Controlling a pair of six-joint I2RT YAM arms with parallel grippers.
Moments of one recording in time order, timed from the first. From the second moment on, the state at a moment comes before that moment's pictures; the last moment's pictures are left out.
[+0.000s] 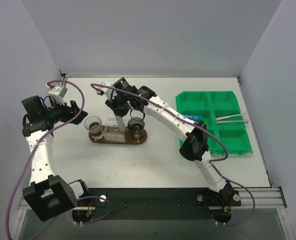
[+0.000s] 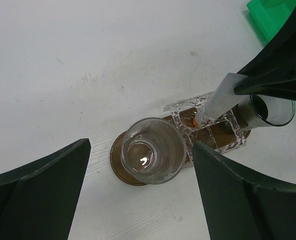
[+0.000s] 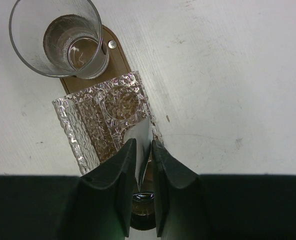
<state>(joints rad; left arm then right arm) 0.41 1.16 1.05 -0.50 0.84 0.23 0.91 2.29 2.38 -0.87 -0.11 -0.23</state>
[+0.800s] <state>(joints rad) 0.41 1.17 1.05 -0.50 0.83 0.25 0.91 2.29 2.38 -0.87 -0.11 -0.23</state>
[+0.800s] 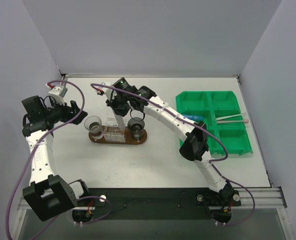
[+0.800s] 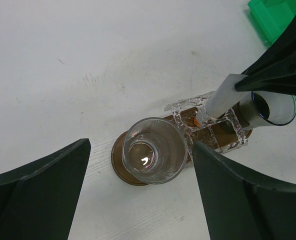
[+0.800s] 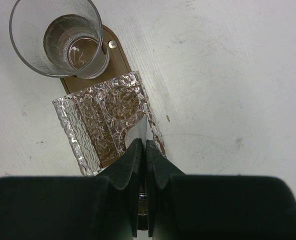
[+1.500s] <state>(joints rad) 0.41 1.17 1.05 -0.50 0.83 0.25 0.91 2.29 2.38 -0.87 -0.11 -0.23</state>
